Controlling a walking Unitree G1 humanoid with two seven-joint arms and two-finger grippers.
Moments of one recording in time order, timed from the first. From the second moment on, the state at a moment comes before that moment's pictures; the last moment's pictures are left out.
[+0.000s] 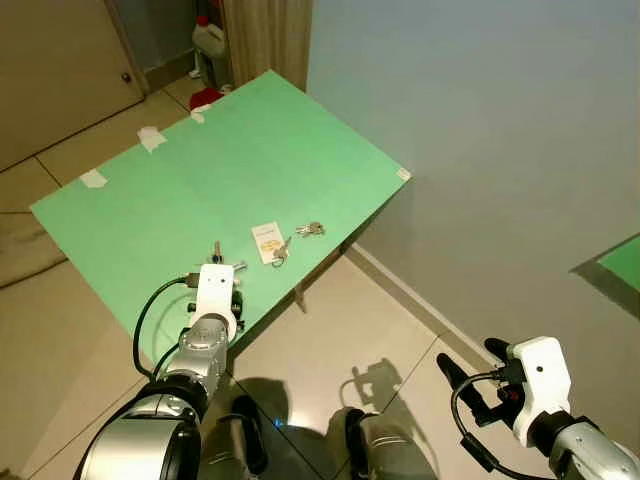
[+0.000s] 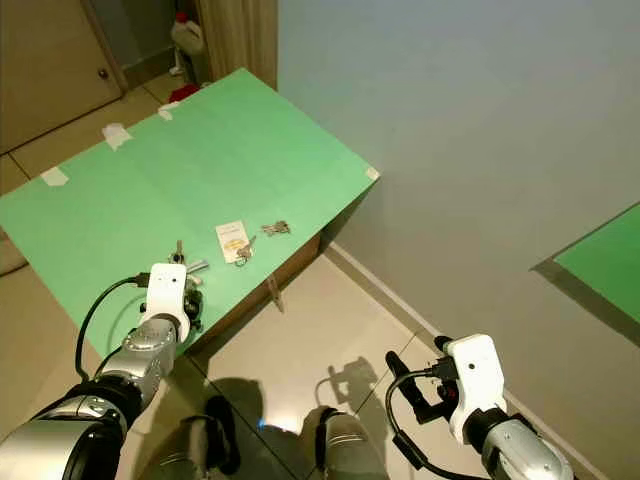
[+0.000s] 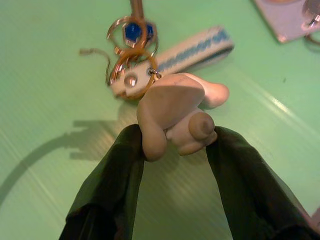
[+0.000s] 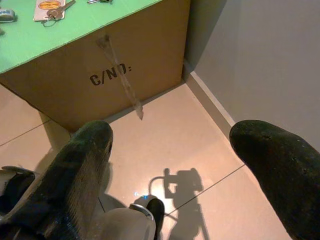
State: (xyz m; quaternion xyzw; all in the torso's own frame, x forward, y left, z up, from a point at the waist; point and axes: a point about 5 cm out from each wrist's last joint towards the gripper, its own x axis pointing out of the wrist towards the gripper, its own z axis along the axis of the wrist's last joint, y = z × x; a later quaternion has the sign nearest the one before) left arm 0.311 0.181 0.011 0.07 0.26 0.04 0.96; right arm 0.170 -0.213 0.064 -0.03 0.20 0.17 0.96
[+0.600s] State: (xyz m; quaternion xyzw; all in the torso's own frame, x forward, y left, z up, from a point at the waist) left arm 0.346 0.178 0.079 0.05 0.06 -0.01 1.00; right arm 0.193 -0.195 0.055 -0.01 0.19 0.18 0.96
